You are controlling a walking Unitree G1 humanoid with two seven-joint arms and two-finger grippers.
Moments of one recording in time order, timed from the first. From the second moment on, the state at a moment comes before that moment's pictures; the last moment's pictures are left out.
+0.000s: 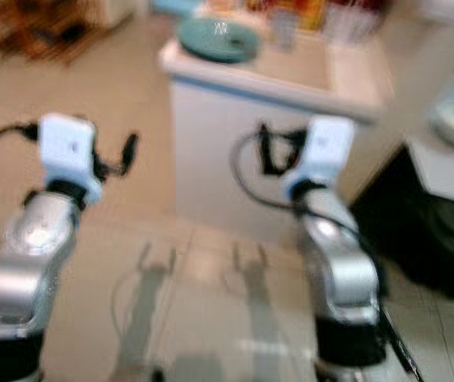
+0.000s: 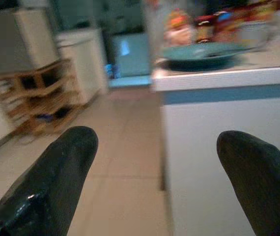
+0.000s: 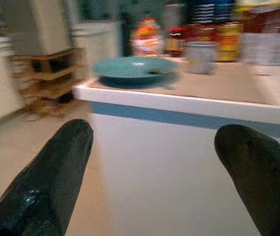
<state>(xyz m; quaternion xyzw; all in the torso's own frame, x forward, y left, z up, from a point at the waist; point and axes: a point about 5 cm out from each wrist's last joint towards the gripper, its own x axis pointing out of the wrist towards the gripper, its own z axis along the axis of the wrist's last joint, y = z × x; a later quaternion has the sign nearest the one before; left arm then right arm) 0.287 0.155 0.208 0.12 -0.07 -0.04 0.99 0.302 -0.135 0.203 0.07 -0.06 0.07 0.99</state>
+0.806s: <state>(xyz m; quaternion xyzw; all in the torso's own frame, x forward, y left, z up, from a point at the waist) 0.290 0.150 0.209 0.13 -0.07 -0.06 0.99 0.307 -0.154 0.220 0.07 -0.09 0.05 0.99</state>
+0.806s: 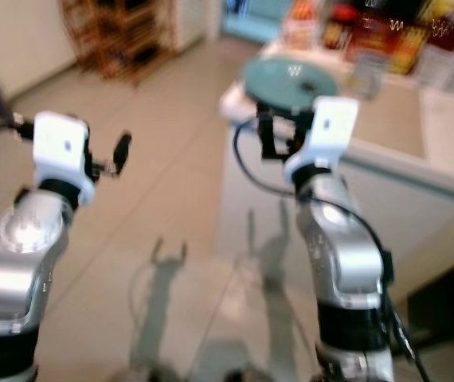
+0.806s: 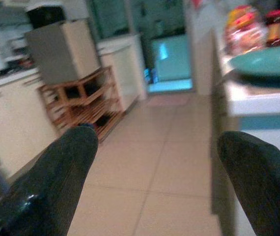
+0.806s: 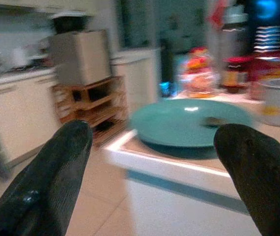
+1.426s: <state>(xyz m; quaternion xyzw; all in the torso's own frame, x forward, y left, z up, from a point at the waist) 0.291 0.139 0.206 0.13 -0.06 -0.10 0.98 0.301 -0.176 0.216 0.06 -0.07 0.03 1.00</state>
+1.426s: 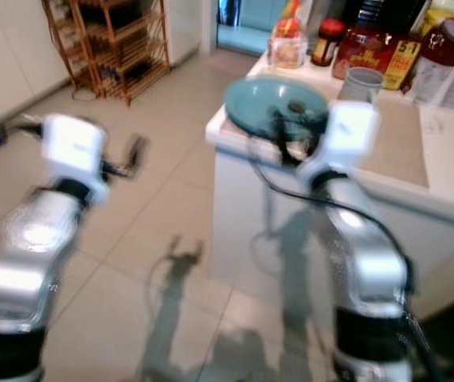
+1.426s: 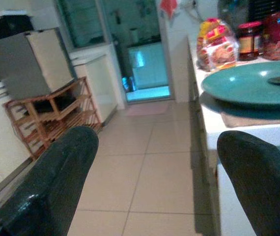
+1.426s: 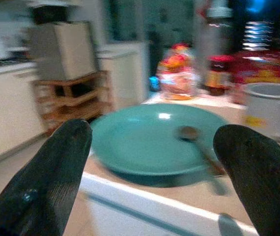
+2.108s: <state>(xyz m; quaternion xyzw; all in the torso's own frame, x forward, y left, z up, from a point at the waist) 0.292 0.145 0.209 0.14 -0.07 -0.10 0.98 0.302 -0.175 0.225 0.07 -0.08 0.02 0.99</state>
